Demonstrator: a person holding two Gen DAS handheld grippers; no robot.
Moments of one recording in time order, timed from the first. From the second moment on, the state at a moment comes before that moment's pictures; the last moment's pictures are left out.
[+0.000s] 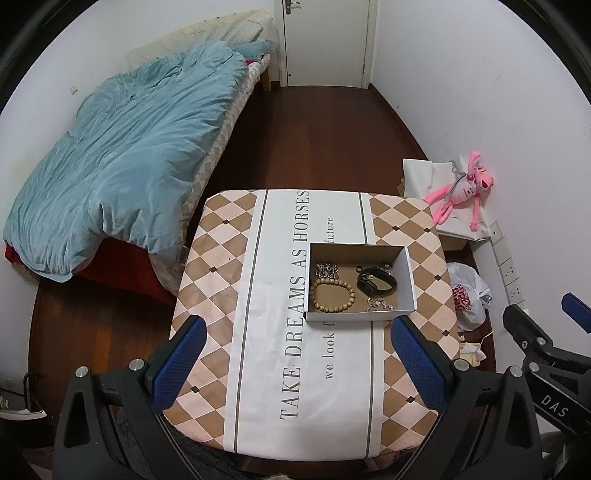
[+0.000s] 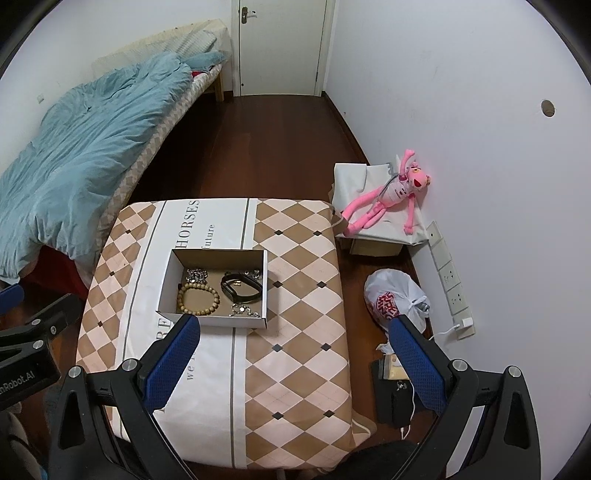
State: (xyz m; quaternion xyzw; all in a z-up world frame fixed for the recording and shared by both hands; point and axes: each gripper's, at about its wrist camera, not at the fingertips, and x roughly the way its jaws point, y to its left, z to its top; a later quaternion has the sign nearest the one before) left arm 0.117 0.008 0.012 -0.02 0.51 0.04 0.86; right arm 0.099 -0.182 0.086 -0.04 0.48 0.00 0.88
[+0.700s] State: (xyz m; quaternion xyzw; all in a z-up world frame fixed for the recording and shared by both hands) left arm 0.117 0.014 -0.004 -0.02 0.52 0.04 0.86; right arm 0.097 -0.177 0.078 -0.04 0.49 0.00 0.87
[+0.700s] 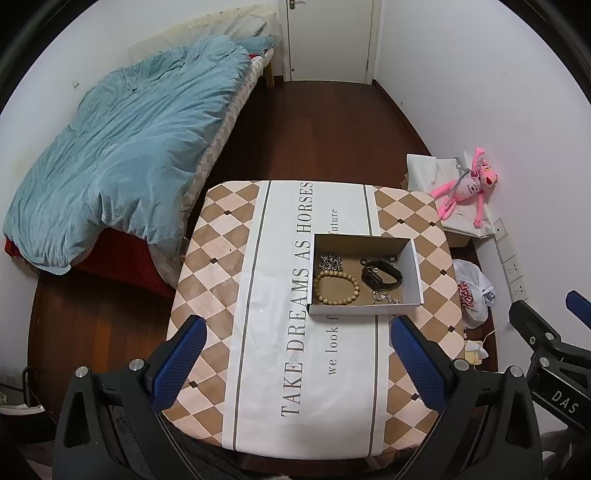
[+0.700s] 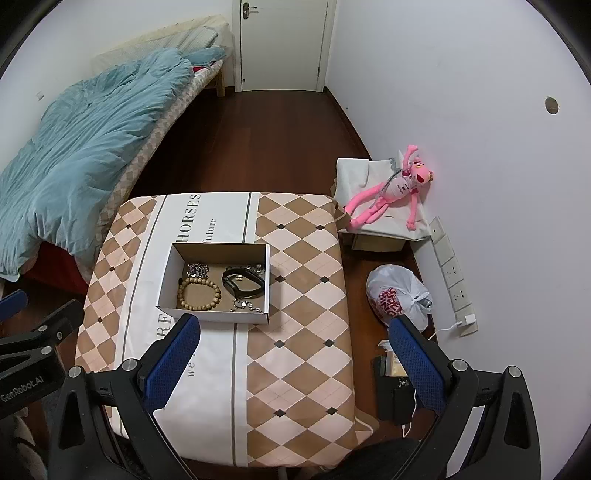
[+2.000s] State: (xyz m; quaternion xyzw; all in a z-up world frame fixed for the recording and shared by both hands) left arm 0.117 0.012 -0.001 -0.02 0.51 0.04 0.86; right arm 0.098 -0.176 0.073 -0.03 0.49 0.00 0.87
